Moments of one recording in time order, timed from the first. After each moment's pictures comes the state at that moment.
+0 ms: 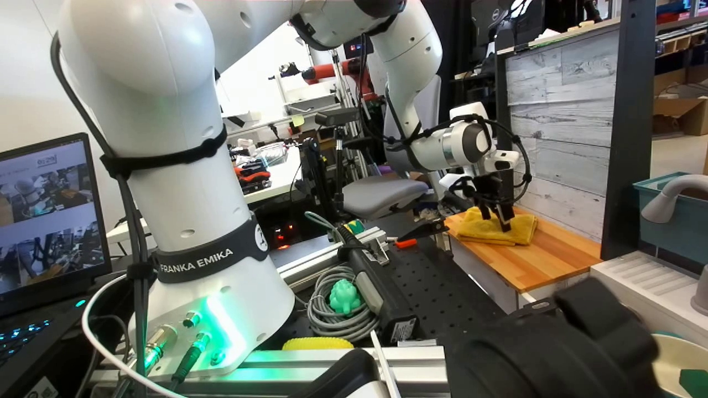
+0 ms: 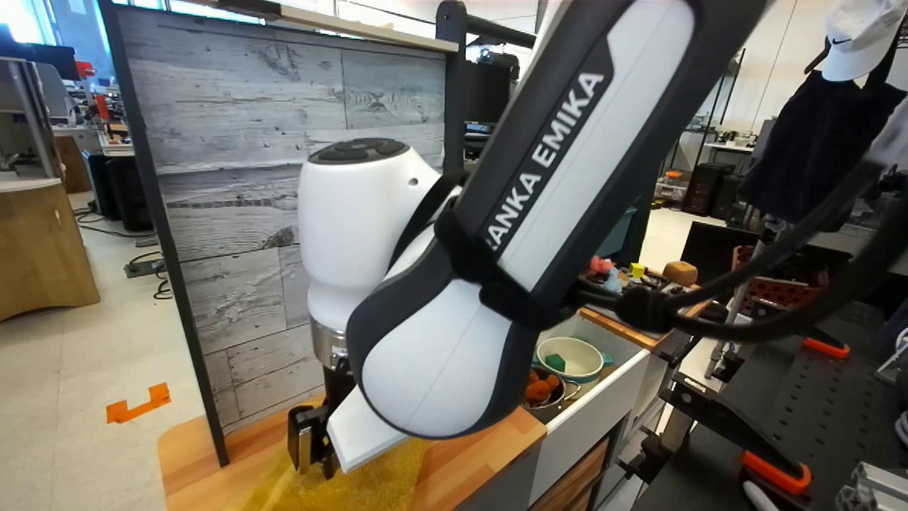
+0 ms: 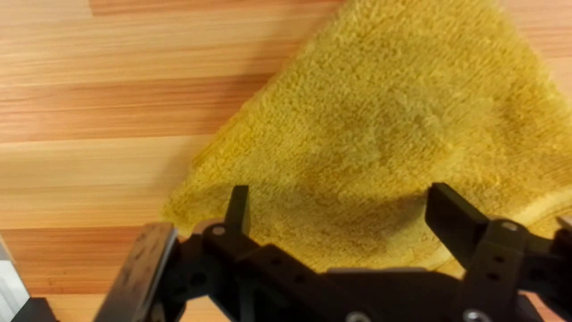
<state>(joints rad) 0.63 1.12 -0.09 -1.58 -0.14 2.79 0.71</state>
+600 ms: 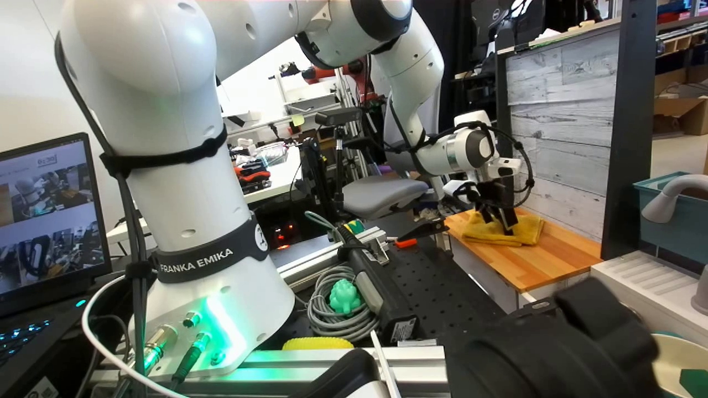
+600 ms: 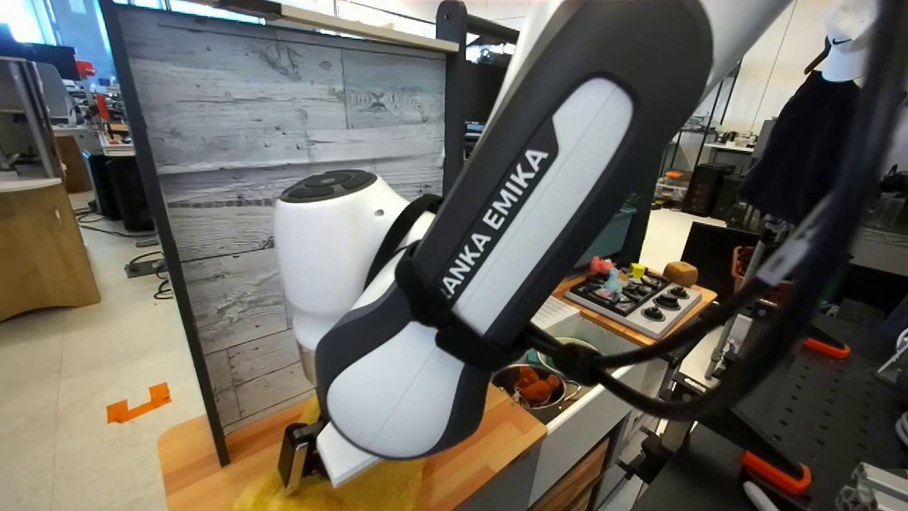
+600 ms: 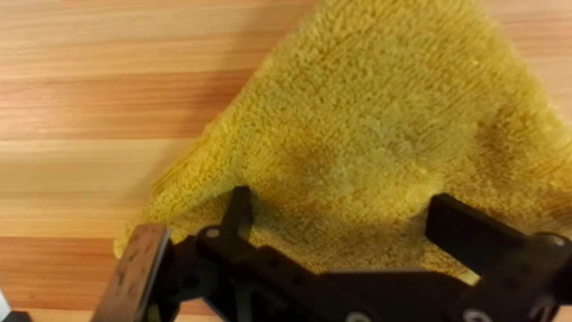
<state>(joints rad) 0.64 1.22 -0.12 -1.43 -0.11 2.68 0.69</state>
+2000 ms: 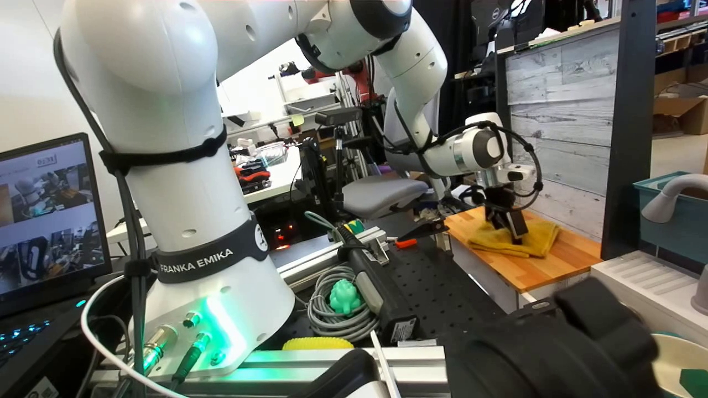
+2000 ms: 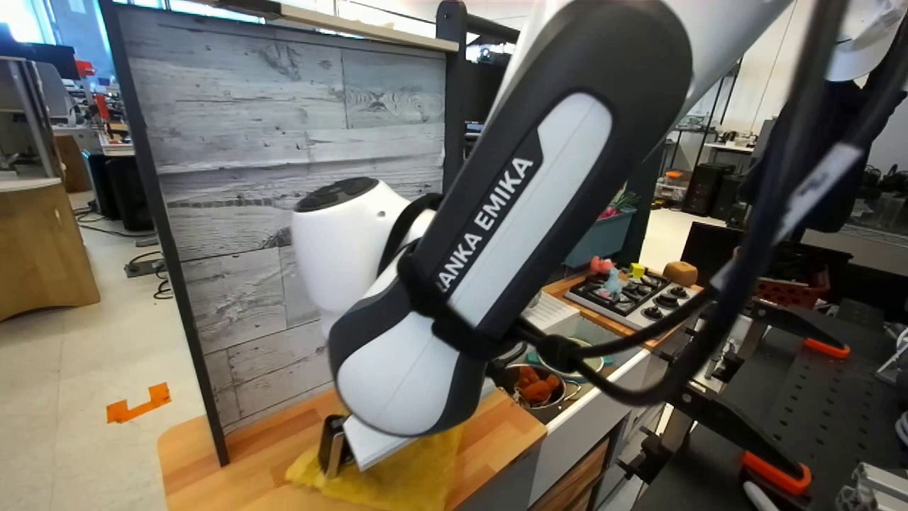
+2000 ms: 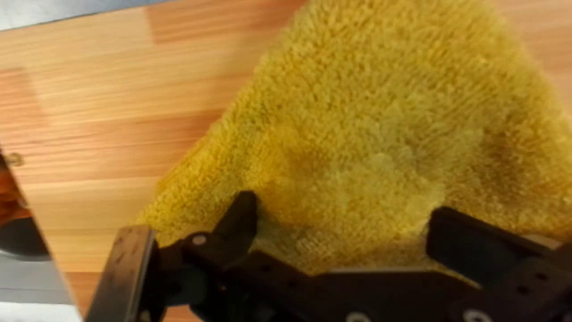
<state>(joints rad) 0.66 1.23 -0.18 -1.43 -0.05 2.57 0.72</state>
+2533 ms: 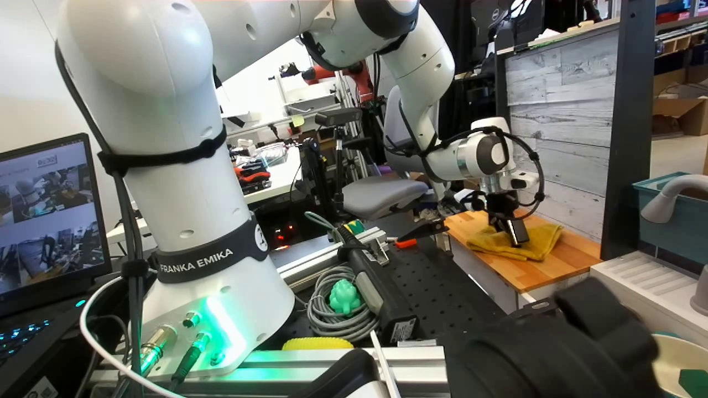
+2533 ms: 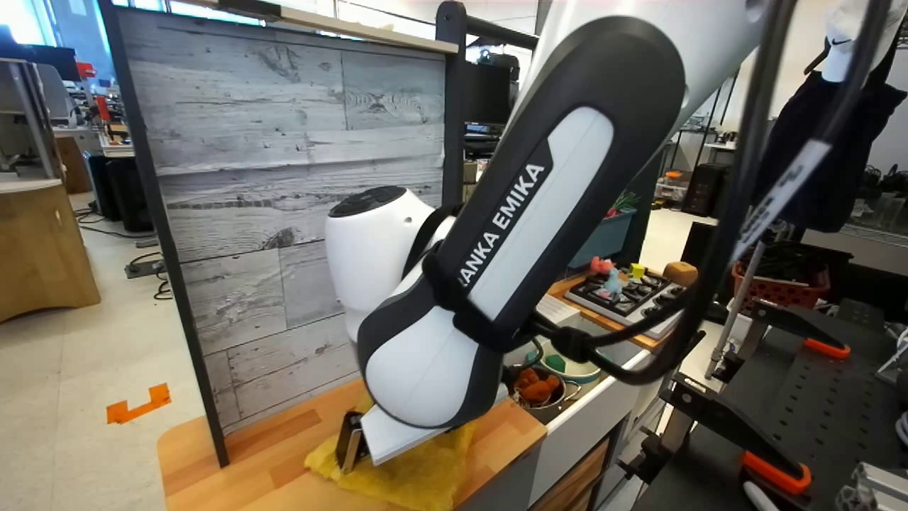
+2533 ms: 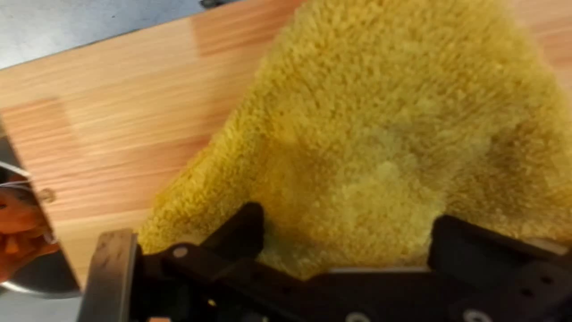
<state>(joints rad) 0.61 1.23 -0.14 -1.46 -0.05 2.59 0.75</state>
